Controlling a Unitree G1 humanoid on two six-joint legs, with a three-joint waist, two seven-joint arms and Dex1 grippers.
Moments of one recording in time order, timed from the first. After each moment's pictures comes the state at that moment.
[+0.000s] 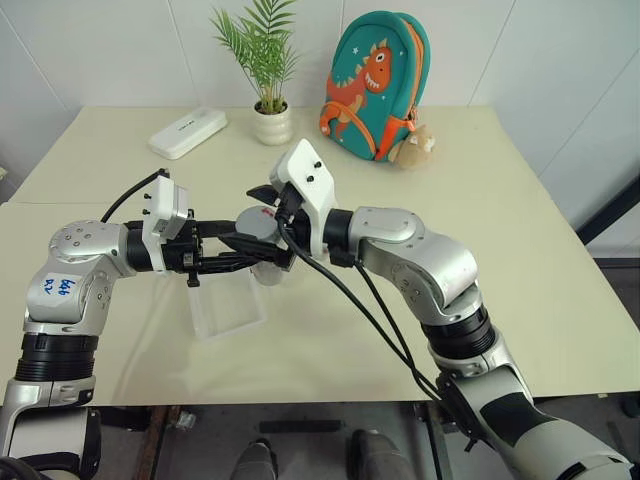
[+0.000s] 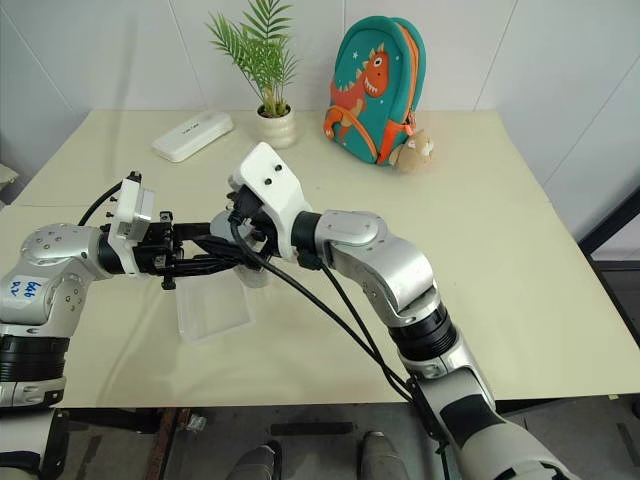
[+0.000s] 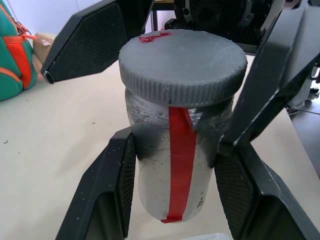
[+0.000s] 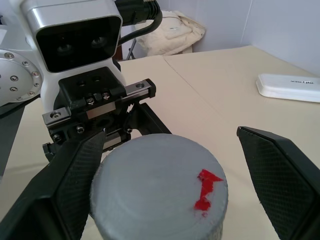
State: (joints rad) left arm -0.62 0.78 0.12 0.06 -0.53 0.35 -1.24; right arm -0.97 -0.13 0.27 -0.18 0.37 0.83 0.58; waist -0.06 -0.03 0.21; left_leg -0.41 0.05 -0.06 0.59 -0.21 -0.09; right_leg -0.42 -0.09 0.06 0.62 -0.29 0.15
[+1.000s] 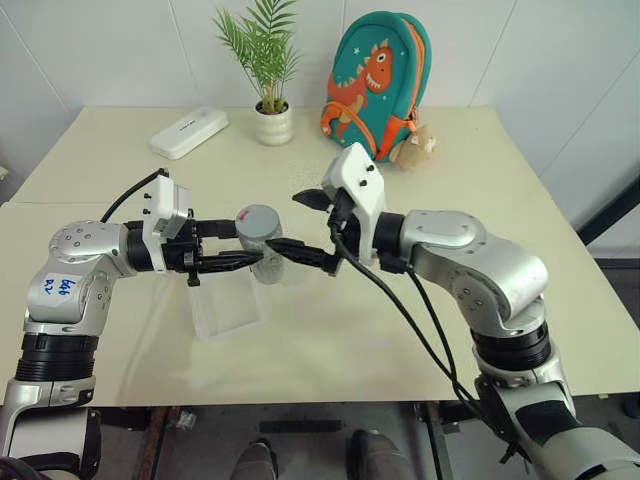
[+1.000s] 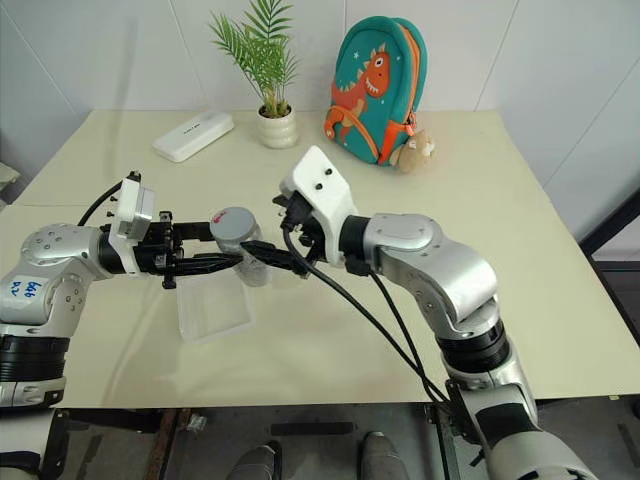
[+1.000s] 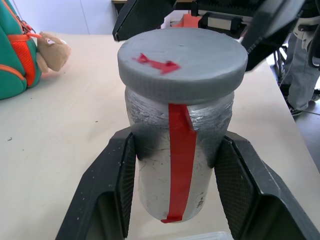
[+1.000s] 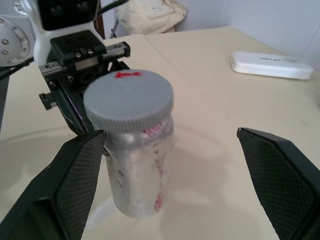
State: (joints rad) left arm -0.62 0.78 0.12 0.07 -0.53 0.35 -1.24; right arm -0.89 -0.36 0.17 -0.41 0.49 1.01 0.58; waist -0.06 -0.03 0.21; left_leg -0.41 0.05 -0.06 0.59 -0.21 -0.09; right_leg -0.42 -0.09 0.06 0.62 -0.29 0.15
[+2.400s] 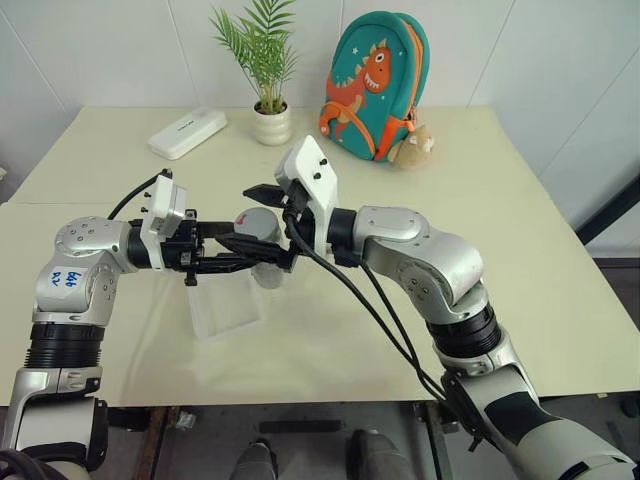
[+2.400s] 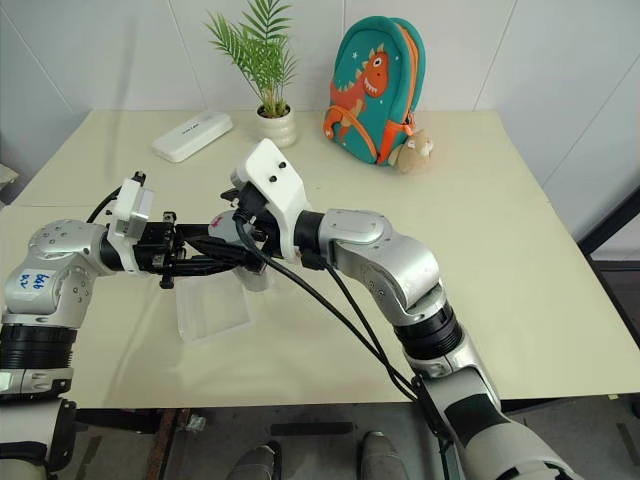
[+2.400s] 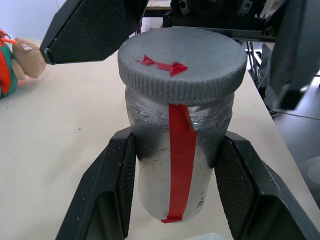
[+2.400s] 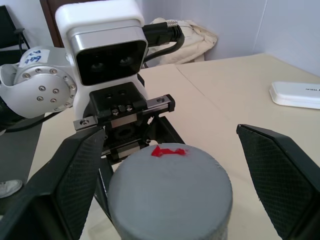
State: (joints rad) left arm -0.68 0.76 0.10 0.17 -0.52 0.30 -1.36; right arm -0.98 -0.15 0.27 -0.17 0.46 0.78 0.59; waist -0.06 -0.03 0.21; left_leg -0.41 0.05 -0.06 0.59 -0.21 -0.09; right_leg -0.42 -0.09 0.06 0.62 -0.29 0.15
